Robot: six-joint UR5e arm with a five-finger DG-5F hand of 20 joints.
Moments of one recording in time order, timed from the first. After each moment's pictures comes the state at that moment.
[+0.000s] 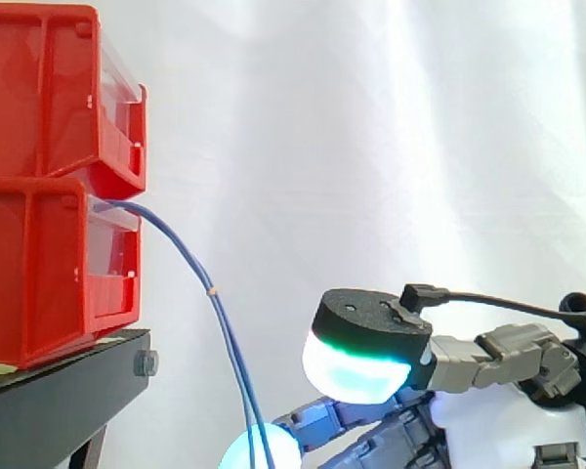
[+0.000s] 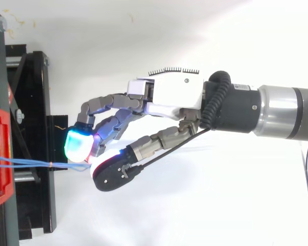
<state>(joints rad) 0.13 -2.37 -1.23 -2.79 -1.33 0.02</state>
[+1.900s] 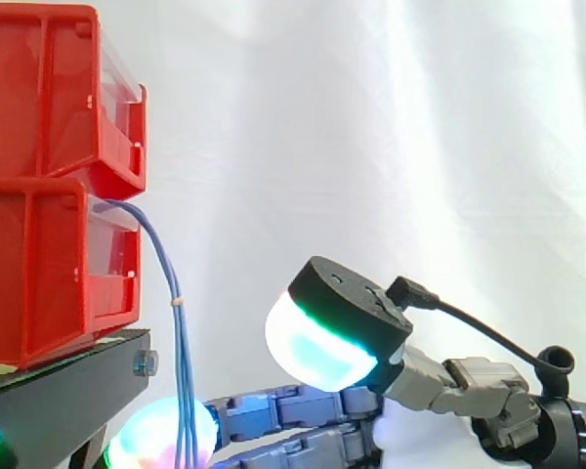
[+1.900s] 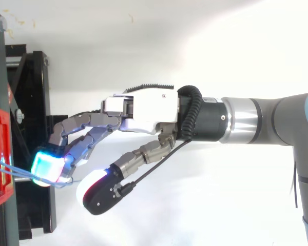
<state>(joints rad) 0.13 -2.48 -1.23 -2.40 -1.40 0.02</state>
